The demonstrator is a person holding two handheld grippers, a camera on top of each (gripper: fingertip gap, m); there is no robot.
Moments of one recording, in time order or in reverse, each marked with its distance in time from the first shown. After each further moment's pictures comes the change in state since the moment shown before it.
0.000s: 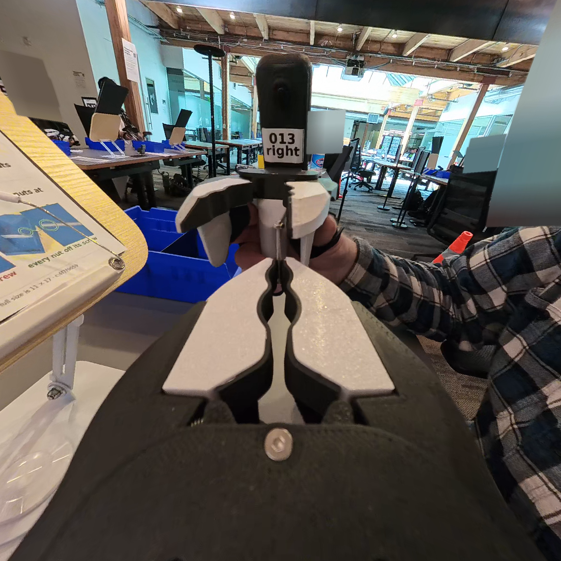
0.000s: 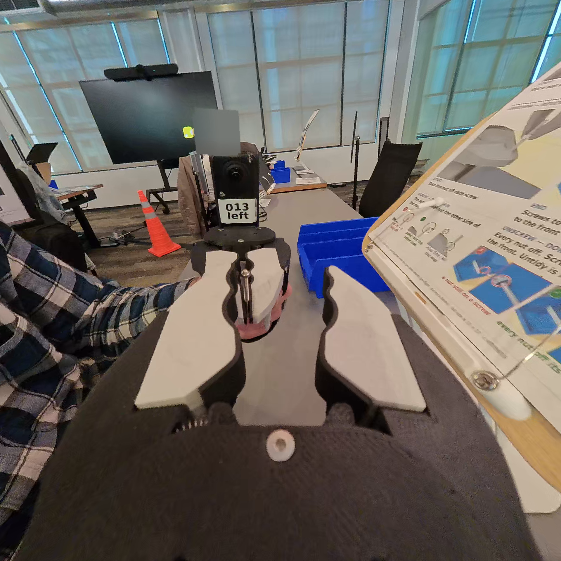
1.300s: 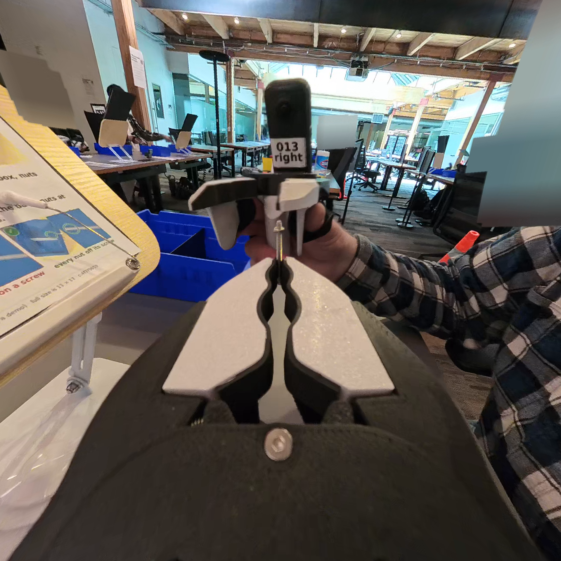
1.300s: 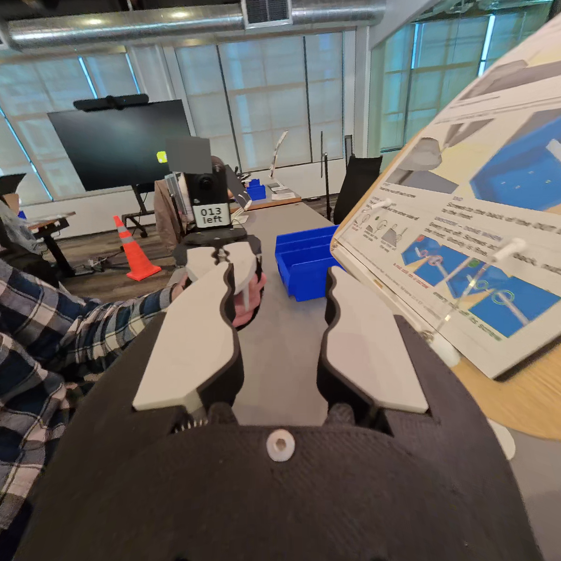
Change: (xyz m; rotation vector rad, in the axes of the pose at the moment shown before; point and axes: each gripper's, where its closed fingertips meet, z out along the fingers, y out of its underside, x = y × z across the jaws) left arm -0.004 -0.004 -0.010 0.005 -0.014 0.016; right arm 0.018 -0.007 -0.028 0.061 0.090 0.024
